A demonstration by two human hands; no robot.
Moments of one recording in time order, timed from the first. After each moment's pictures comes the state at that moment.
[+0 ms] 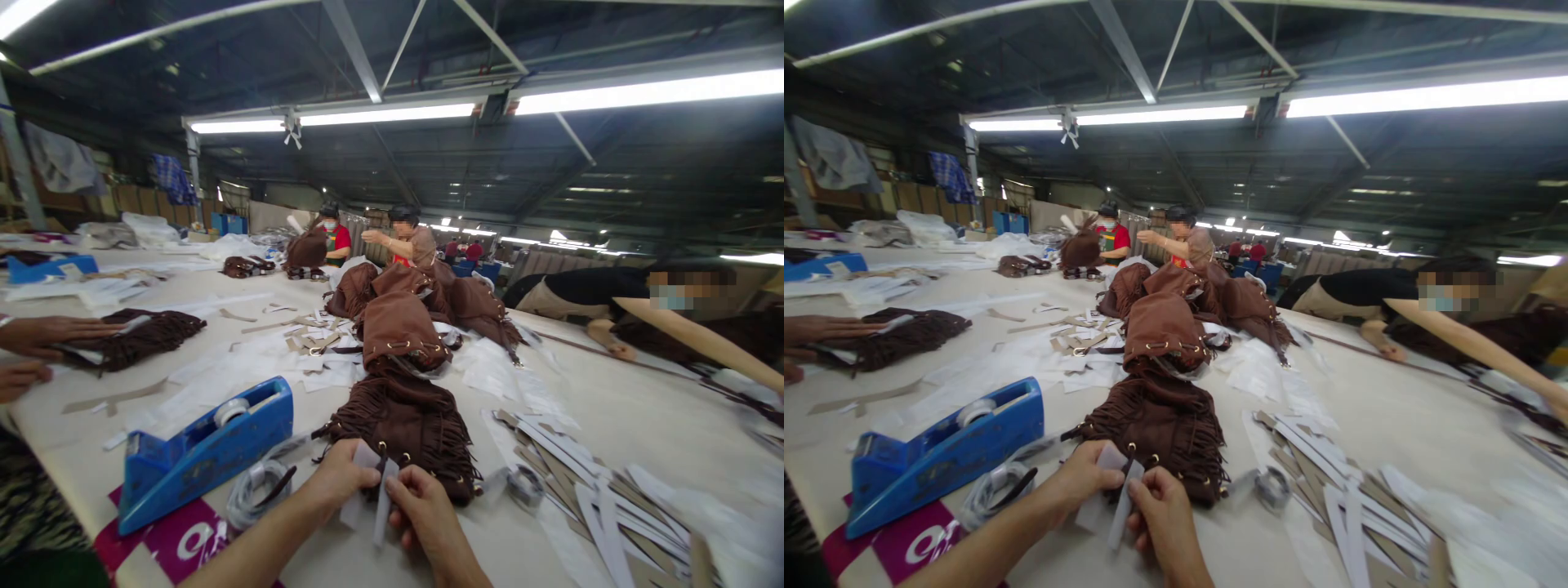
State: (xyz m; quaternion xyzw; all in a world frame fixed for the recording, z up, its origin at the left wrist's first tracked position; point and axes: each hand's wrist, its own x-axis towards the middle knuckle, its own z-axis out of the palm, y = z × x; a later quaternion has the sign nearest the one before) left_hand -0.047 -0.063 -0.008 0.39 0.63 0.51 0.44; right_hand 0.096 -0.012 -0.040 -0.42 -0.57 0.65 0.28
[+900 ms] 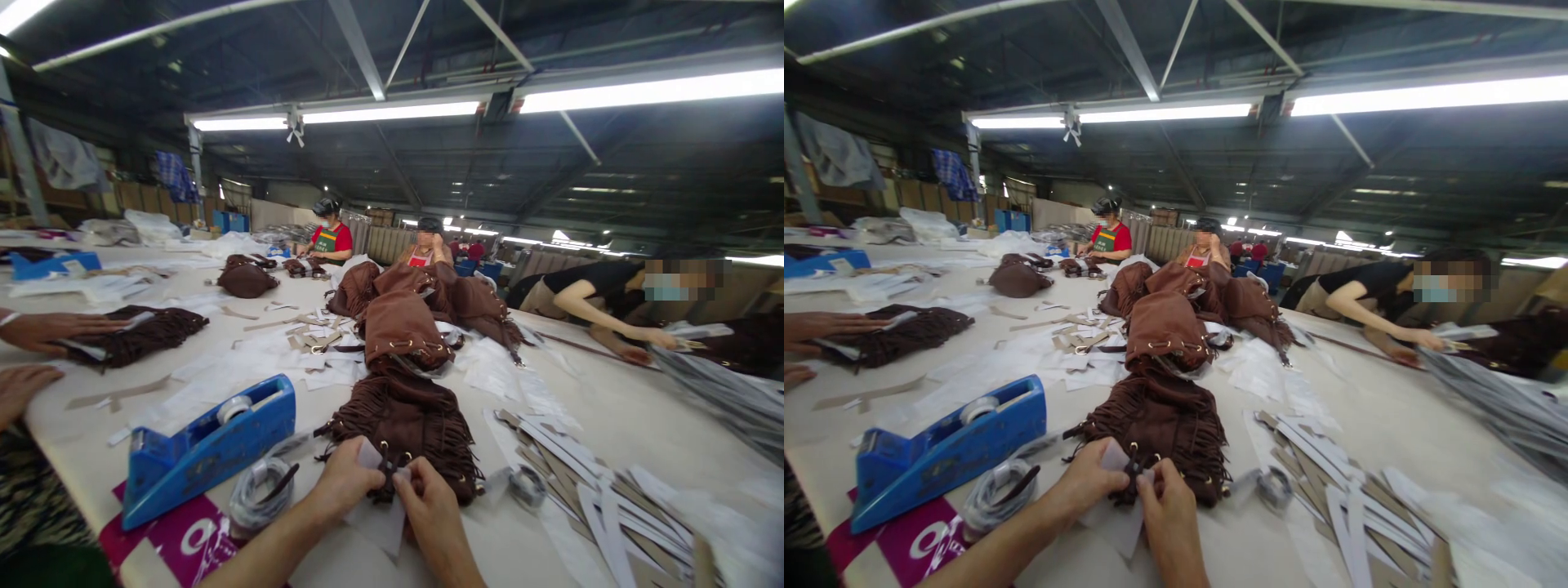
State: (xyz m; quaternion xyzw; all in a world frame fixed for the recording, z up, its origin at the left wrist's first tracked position) left_hand -0.044 -0.059 -0.019 0.41 0.66 0.52 0.37; right_hand 0.098 -0.010 -0.042 -0.41 -0.76 0.36 0.36
